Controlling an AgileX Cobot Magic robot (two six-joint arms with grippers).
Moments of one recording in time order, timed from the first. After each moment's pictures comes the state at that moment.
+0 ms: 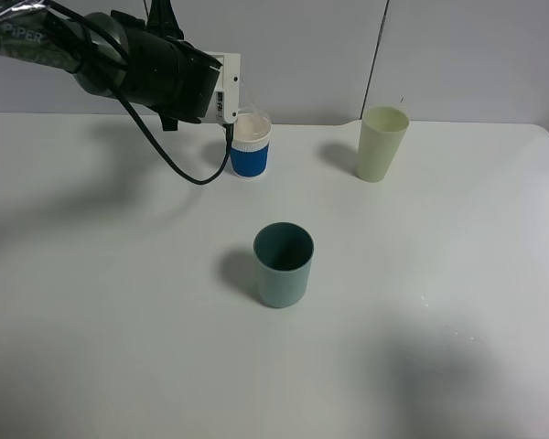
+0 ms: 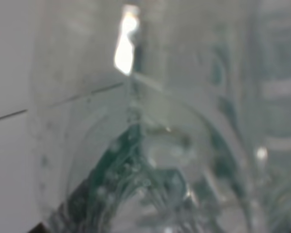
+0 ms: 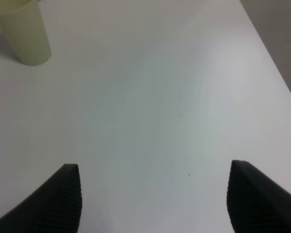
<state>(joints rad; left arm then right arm) -0.60 2.11 -1.41 -1.52 -1.05 2.79 -0.02 0.00 -0.50 -0.10 1.07 0.08</state>
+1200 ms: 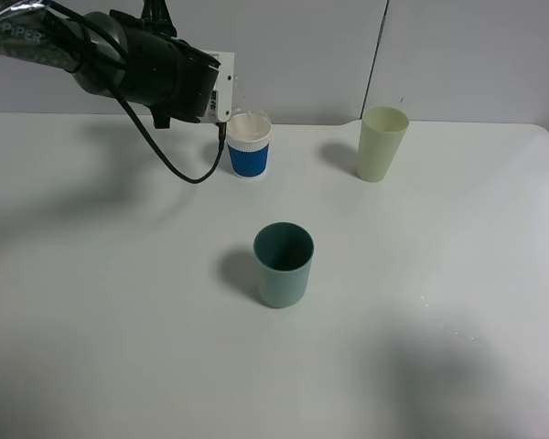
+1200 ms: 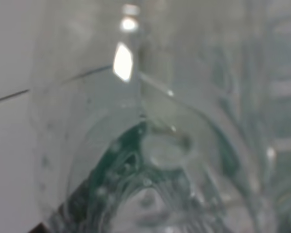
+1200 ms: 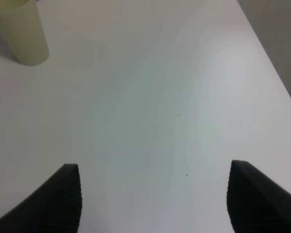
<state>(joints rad) -0.60 2.11 -1.41 -1.52 -1.10 2.81 -0.02 0.00 -0.50 -0.10 1.07 0.08</state>
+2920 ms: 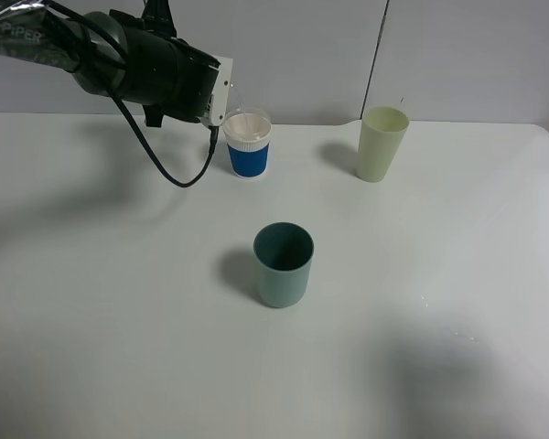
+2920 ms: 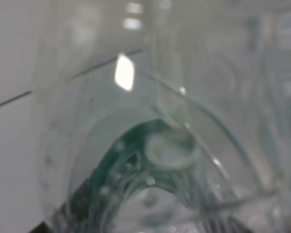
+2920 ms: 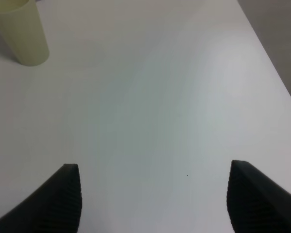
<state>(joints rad) -0.60 2.11 -1.41 -1.52 -1.13 2.91 -0.02 0.00 -0.50 -0.10 1.07 0.08</state>
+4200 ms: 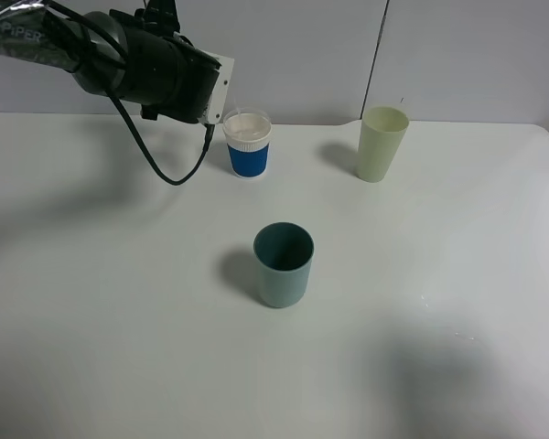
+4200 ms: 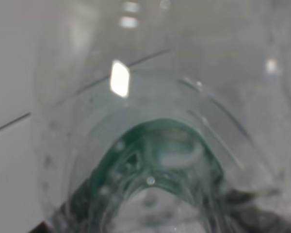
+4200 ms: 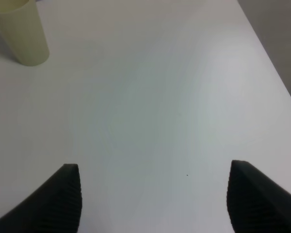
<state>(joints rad) -0.60 2.11 -1.41 -1.45 -1.14 2.95 -0.02 0.00 -0.50 -0.10 1.07 0.08</state>
